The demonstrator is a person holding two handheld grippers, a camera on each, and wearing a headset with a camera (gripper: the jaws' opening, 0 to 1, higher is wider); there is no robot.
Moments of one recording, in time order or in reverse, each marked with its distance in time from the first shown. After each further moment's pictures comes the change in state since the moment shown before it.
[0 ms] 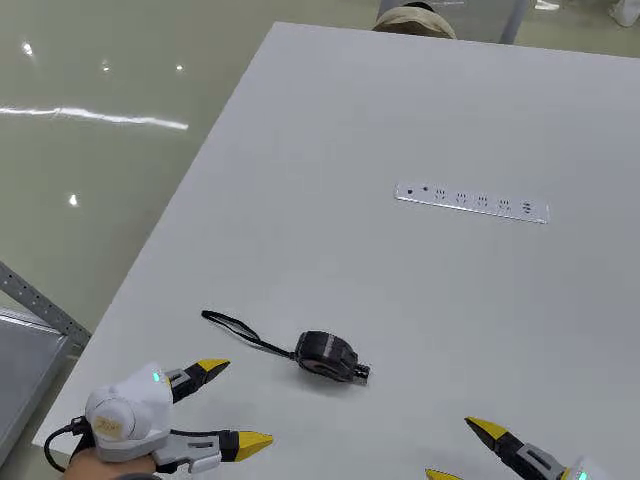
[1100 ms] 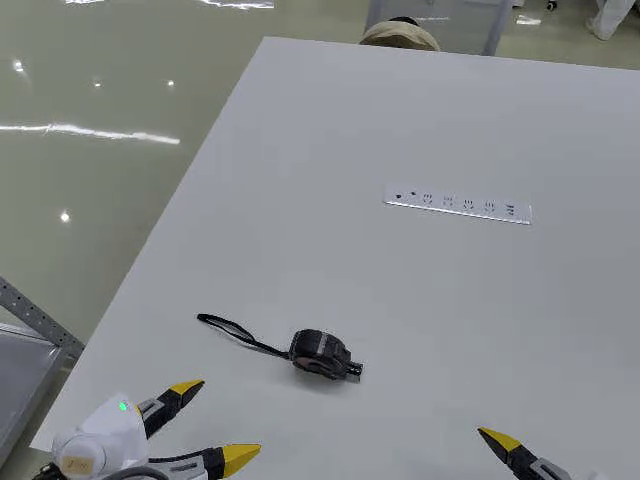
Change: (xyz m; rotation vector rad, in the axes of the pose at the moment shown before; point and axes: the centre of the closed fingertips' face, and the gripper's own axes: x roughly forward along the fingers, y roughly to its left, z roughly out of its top) left arm -0.031 -0.016 -0.005 -0.129 -0.093 0.115; right arm -0.033 0.010 -0.003 0.016 -0.006 -0.080
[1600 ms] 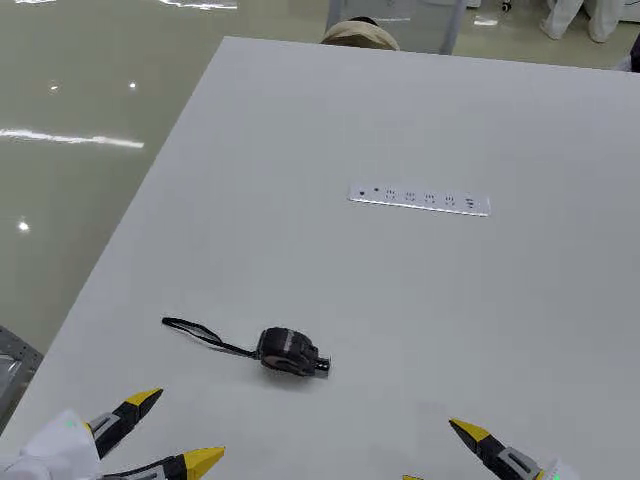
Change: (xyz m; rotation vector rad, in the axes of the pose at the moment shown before) left arm -0.010 0.004 -0.004 -0.039 -0.041 0.030; right arm -0.009 0.000 -0.002 0.005 -0.001 -0.031
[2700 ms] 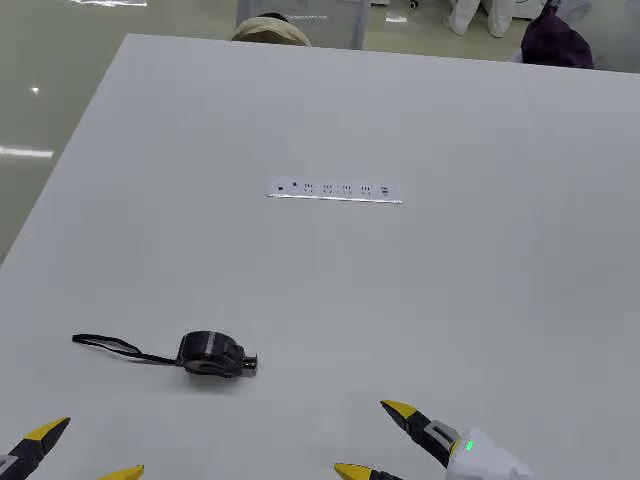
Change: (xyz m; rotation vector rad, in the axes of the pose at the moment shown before) left arm -0.007 -0.008 0.002 -0.044 -0.040 0.023; right arm -0.010 -0.001 0.000 0.002 0.001 -0.039
